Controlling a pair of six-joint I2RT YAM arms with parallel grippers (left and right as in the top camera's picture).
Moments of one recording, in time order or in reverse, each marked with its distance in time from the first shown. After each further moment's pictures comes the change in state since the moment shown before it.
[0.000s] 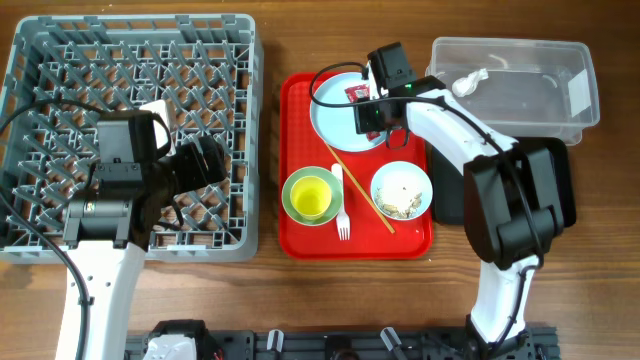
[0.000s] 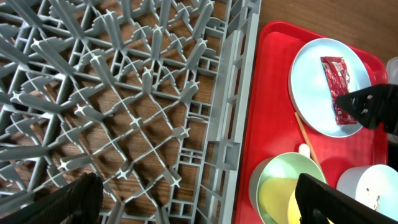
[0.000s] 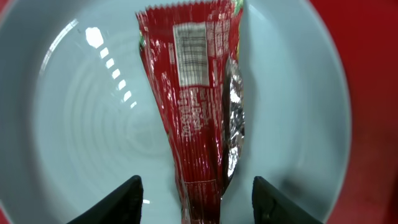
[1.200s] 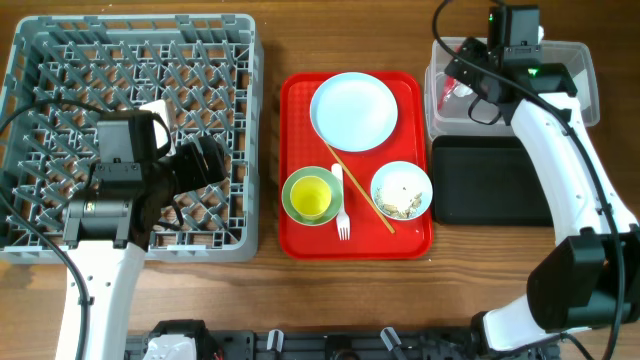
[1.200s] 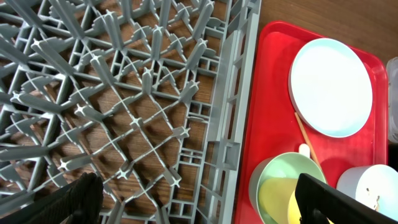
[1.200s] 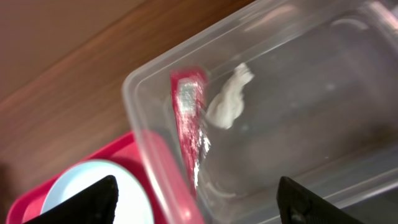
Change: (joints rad) left arm 0.000 0.000 0.000 0.000 0.000 0.000; right arm -0.289 -0.390 0.000 -0.120 0.200 0.351
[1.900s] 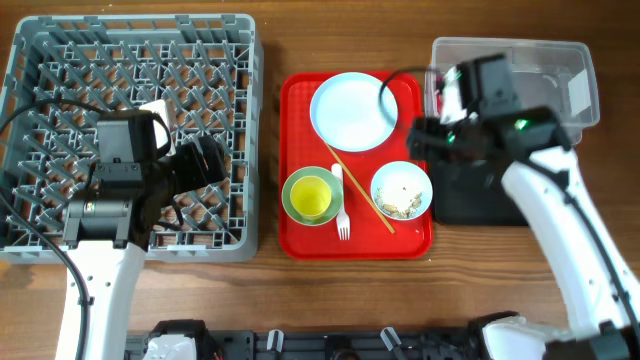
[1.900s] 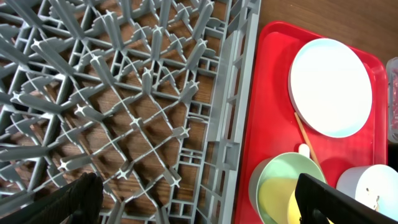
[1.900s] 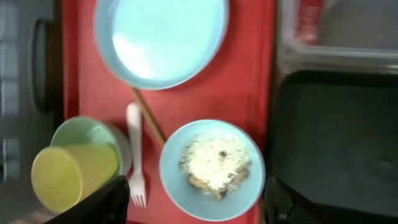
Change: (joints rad) left arm 0.000 0.000 0.001 0.000 0.000 0.000; right arm 0.208 -0.289 -0.202 -0.302 -0.275 -0.293
